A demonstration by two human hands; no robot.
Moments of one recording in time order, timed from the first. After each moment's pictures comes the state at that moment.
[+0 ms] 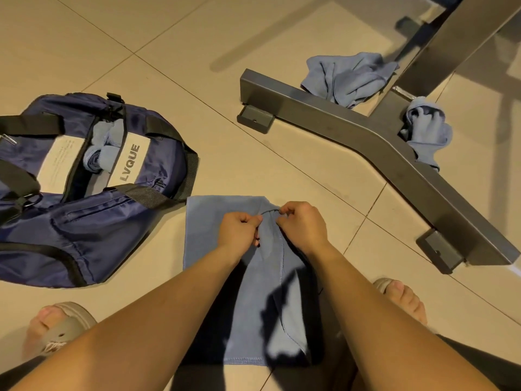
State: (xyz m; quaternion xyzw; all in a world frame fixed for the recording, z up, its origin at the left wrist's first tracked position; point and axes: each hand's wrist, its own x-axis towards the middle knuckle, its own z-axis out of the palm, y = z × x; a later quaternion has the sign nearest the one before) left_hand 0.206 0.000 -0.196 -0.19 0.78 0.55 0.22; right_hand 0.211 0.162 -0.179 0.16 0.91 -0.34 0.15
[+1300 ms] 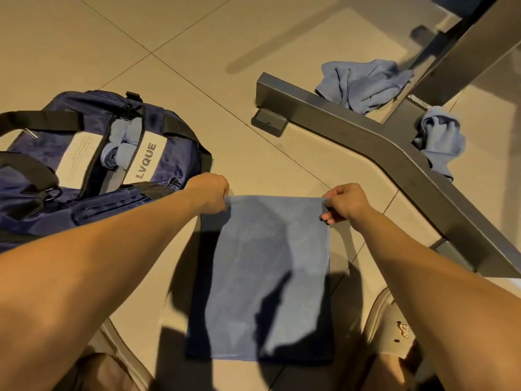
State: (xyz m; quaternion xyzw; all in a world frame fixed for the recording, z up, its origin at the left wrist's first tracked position) left_hand 0.097 -0.084 -0.146 0.15 0.94 0.01 0.31; right_hand 0.154 0.229 -0.156 0.36 0.78 -0.46 0.22
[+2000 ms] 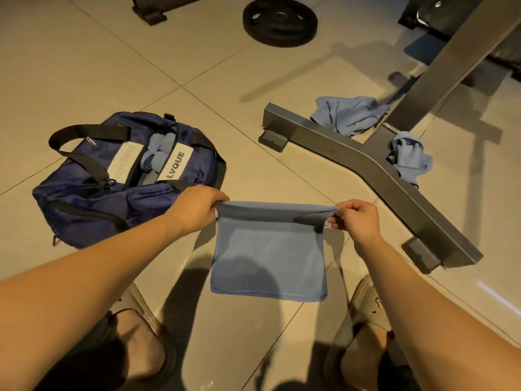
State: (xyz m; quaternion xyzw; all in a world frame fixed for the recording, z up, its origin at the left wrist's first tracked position) left_hand 0.199 -0.137 -0.058 0.22 0.96 0.12 0.12; right_hand 0.251 0.221 -0.079 0.33 0.74 -0.58 0.03
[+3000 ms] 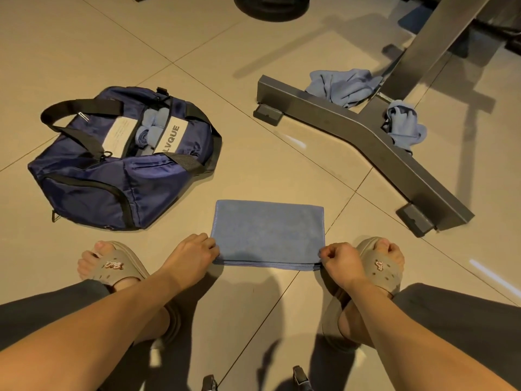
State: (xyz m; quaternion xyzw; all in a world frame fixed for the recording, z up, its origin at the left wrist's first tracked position) left_hand 0.354 -0.164 -0.157 0.35 0.92 -0.08 0.16; right_hand 0.402 0.203 -0.151 0.24 0.89 -0.34 0.20
